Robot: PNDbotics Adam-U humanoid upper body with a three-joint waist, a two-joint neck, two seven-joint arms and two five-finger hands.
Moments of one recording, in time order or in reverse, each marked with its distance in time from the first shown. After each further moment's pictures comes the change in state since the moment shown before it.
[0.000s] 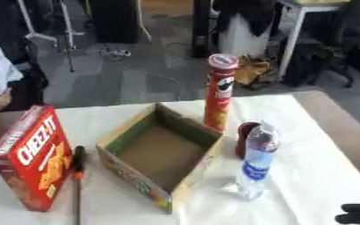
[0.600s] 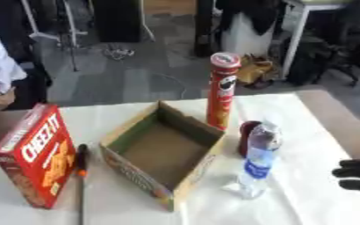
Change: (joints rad) left arm 0.000 -0.009 -0.001 0.000 0.001 0.004 -0.007; right arm -0.135 -0.015 -0.011 0.048 -0.217 0.077 -0.062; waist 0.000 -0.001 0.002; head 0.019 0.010
